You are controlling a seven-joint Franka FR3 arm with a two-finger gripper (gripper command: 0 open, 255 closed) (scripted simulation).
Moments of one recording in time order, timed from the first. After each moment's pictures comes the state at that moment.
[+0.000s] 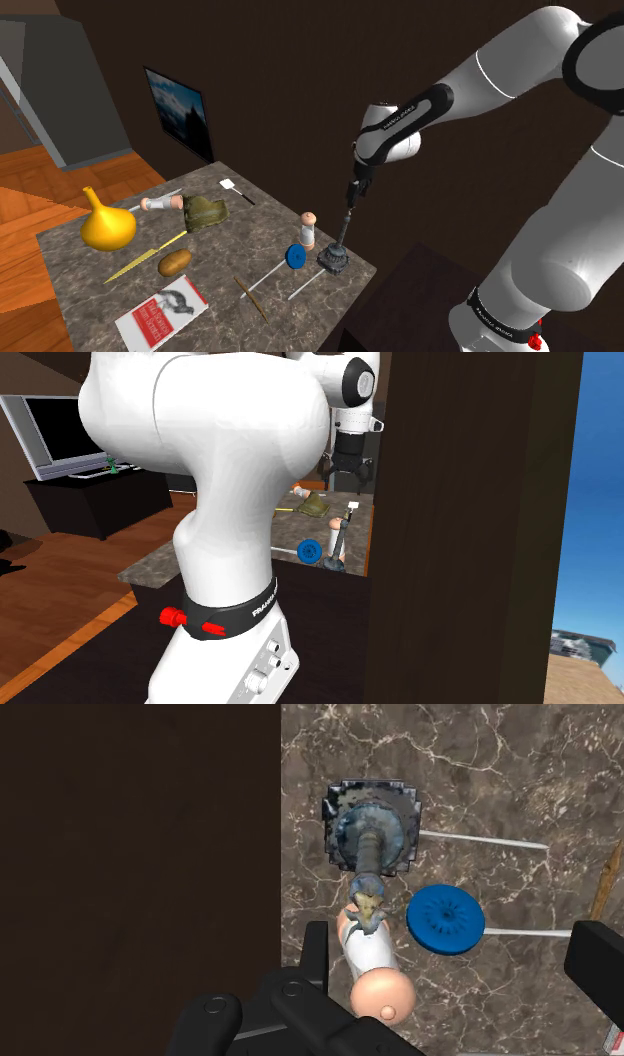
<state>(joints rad) -0.02 0.00 -0.12 -2.51 0.15 2.49 -0.40</state>
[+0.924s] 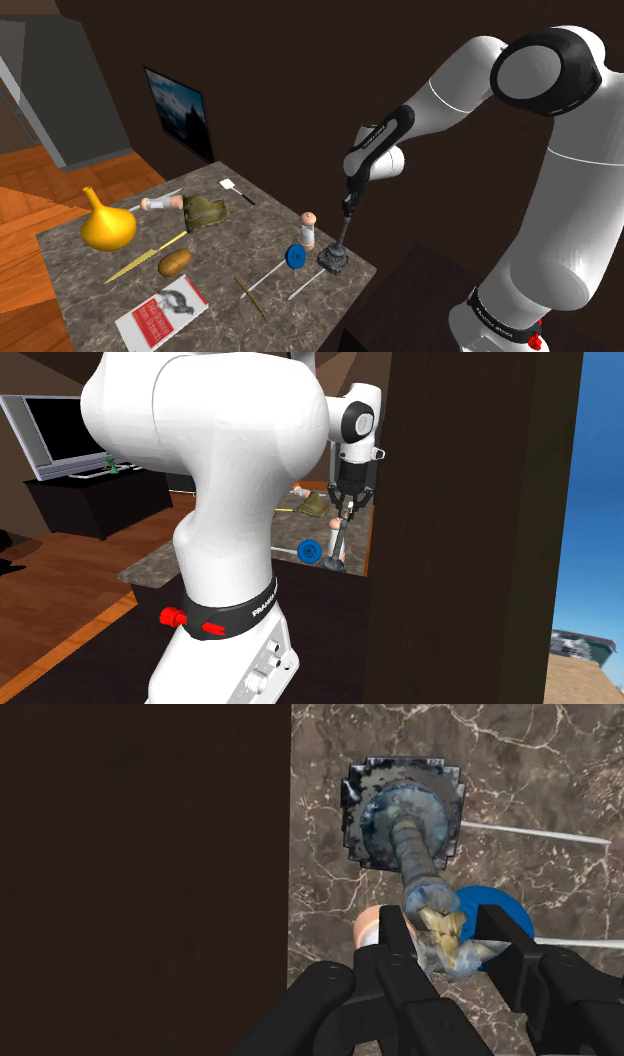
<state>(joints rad) -0.04 0.24 -0.09 -2.44 0.25 2.68 -0.51</state>
